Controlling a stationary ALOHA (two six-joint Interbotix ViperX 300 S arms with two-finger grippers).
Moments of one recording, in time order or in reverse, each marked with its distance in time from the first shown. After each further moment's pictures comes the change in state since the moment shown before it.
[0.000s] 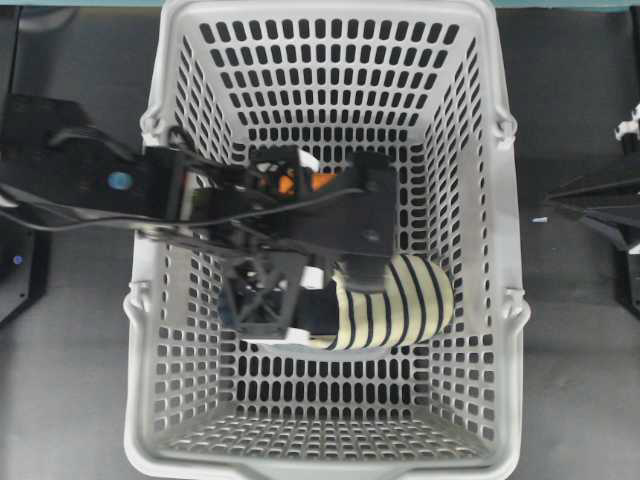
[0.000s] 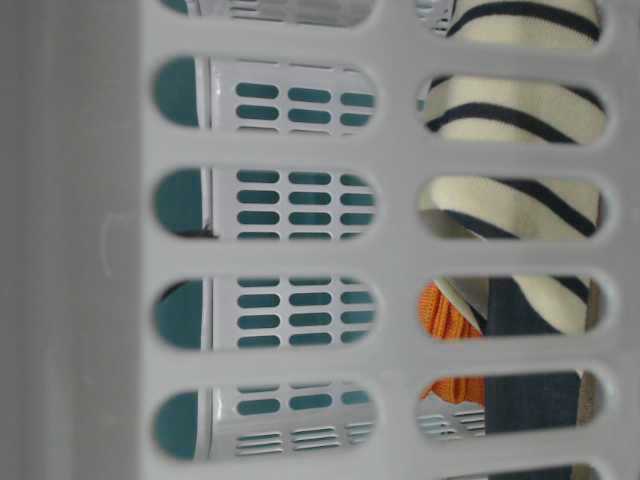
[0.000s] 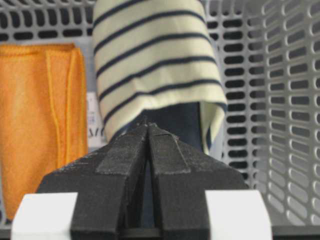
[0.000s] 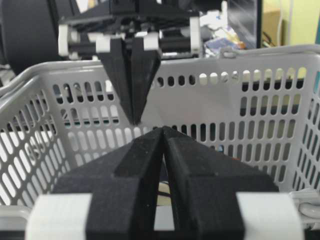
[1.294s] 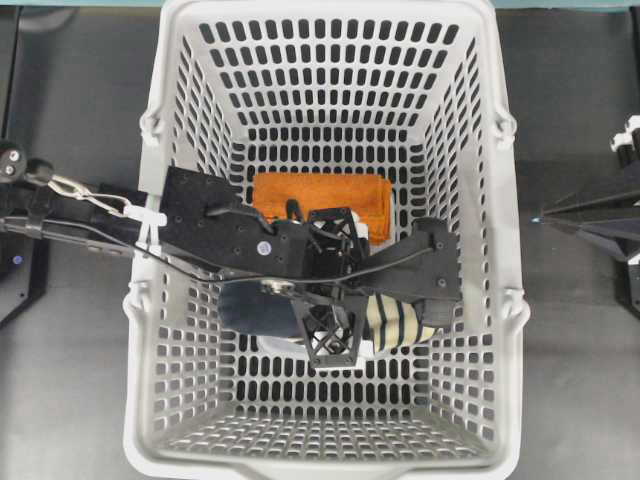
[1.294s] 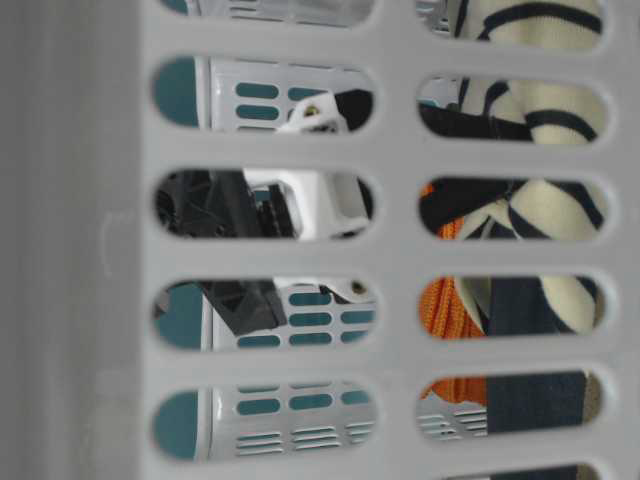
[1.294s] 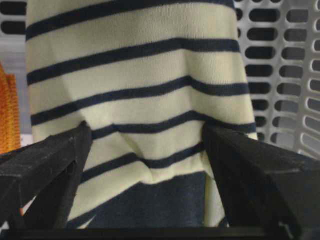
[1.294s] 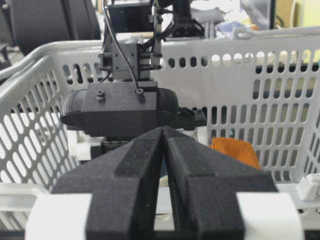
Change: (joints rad) left arm -0.017 0.272 -0.005 0.000 -0.081 -0.106; right arm 0.029 0.000 0.009 0.000 0.040 0.000
